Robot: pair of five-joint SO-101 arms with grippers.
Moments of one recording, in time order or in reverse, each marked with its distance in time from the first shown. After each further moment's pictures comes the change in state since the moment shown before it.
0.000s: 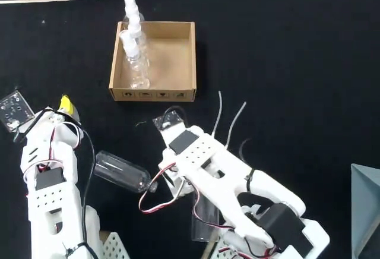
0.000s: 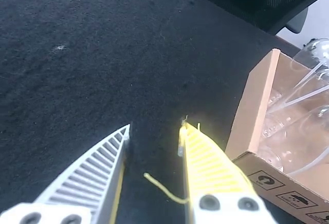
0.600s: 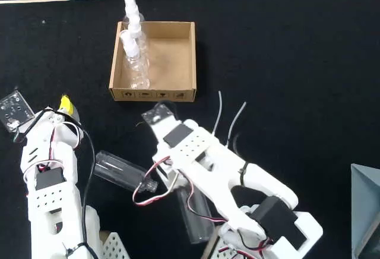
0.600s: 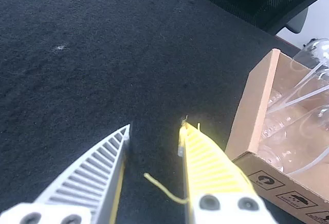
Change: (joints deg) left arm 0.0 0.0 0.0 0.0 0.0; right arm 0.1 4.4 -6.5 -2.3 8.4
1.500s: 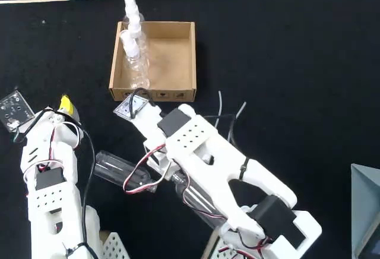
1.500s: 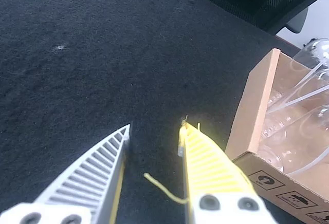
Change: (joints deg) left arm 0.0 0.0 0.0 0.0 0.0; right arm -0.2 0.5 -14.0 8.8 17.2
